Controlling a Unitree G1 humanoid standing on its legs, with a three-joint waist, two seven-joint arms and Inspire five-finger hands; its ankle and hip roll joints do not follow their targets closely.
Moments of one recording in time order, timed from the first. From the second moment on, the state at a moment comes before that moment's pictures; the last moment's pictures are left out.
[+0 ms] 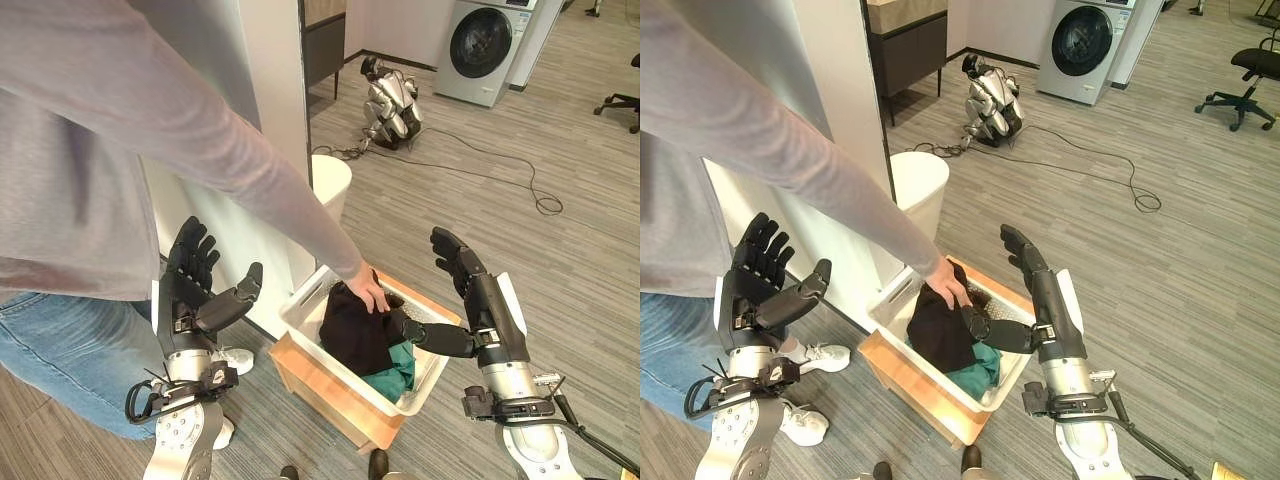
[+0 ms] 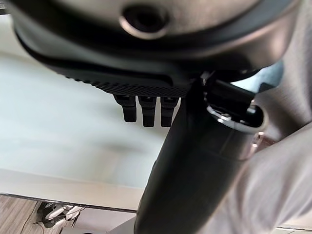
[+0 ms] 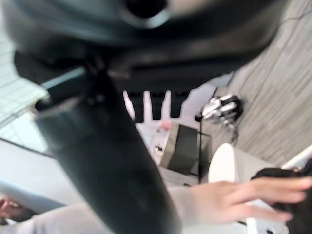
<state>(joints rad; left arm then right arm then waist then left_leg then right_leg) 0.28 0.30 -0.14 -0.29 -0.41 -0.30 0.36 0.36 -0.46 0.09 -0.41 0.05 -0.22 -0.18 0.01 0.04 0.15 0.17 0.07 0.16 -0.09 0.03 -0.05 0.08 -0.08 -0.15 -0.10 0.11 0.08</state>
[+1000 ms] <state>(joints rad) 0.27 0.29 -0.14 -0.28 -0.42 -0.30 0.34 0.36 -0.46 0.11 -0.41 0.06 -0.22 -0.18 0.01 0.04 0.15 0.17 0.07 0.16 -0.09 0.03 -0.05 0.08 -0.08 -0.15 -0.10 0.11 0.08</state>
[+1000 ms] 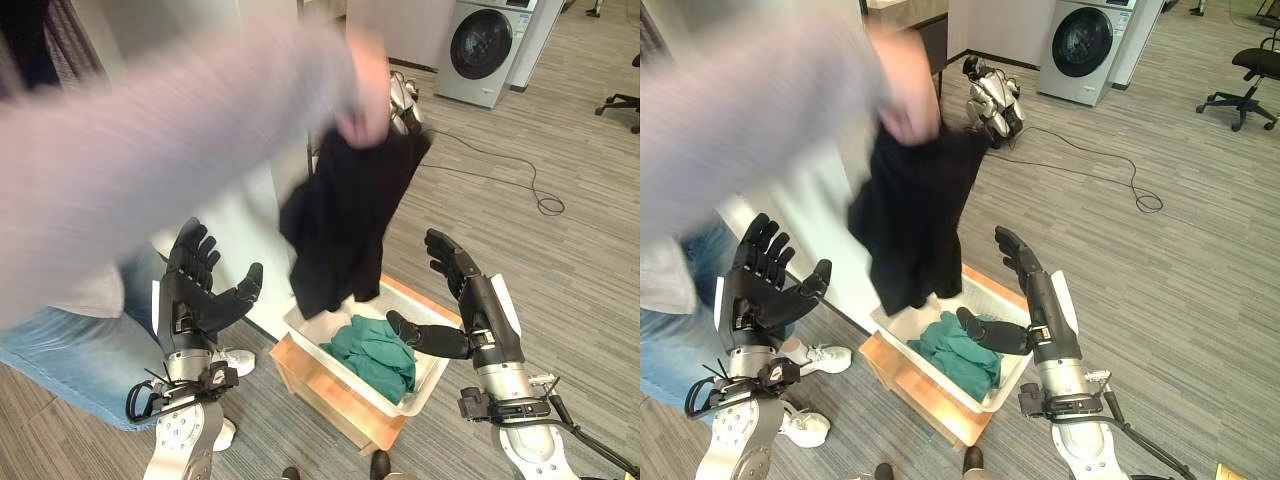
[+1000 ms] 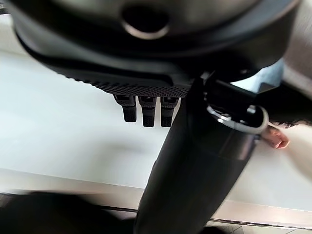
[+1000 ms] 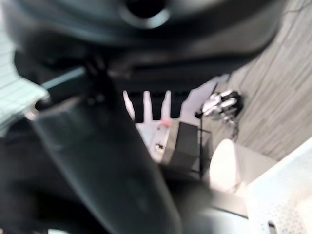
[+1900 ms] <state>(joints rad) 0.25 0.30 -0.09 -0.17 -0.44 -0.35 0.34 0.17 -0.50 0.23 -0.30 0.07 -0.24 -0.20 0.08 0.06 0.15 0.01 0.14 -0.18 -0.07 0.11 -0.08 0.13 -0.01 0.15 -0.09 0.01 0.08</state>
